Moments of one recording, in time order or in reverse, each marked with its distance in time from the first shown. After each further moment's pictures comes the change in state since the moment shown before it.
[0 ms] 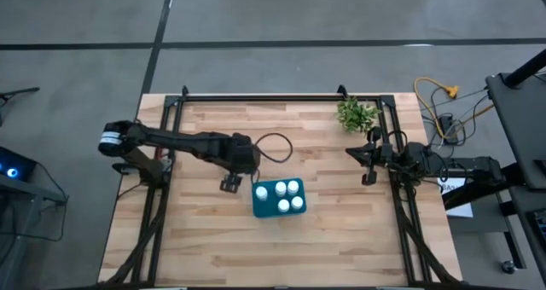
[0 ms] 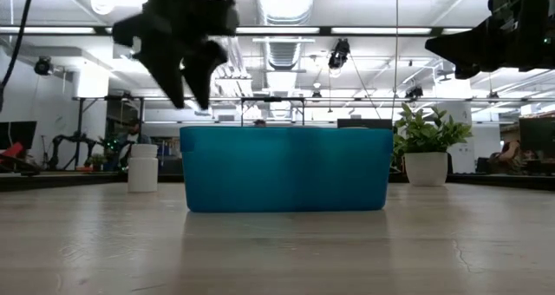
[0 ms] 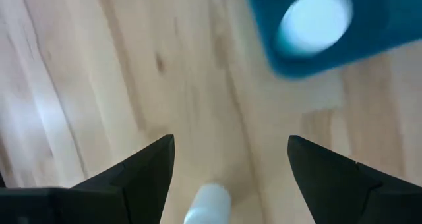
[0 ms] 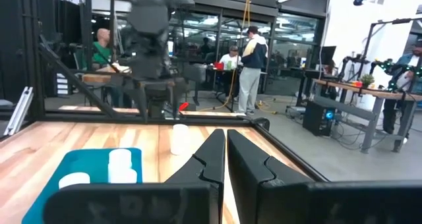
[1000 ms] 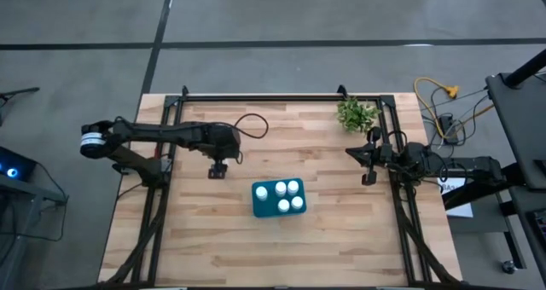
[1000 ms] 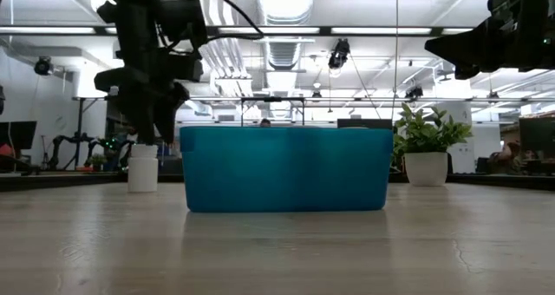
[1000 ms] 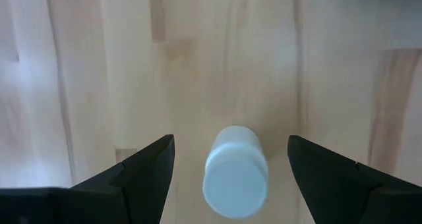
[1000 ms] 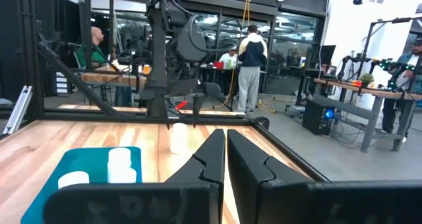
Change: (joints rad) left arm 0.247 -0.207 -0.371 0.168 0.076 0.029; right arm 0.000 0.006 0.000 0.002 0.002 -0.001
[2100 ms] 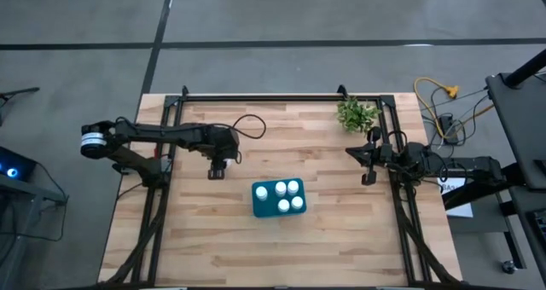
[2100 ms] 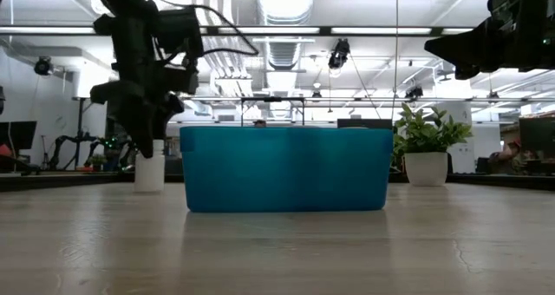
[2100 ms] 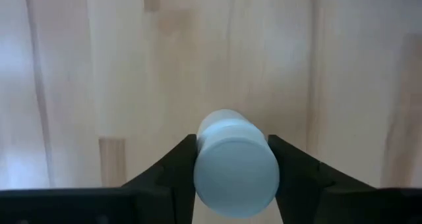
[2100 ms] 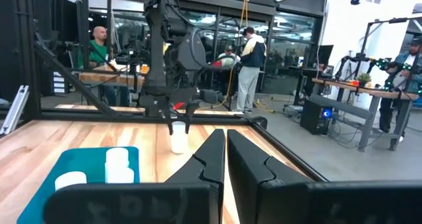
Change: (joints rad) left arm 0.029 0.005 -0.080 0.059 0.018 -0.012; right arm 0.000 0.000 0.000 0.000 0.008 -0.002
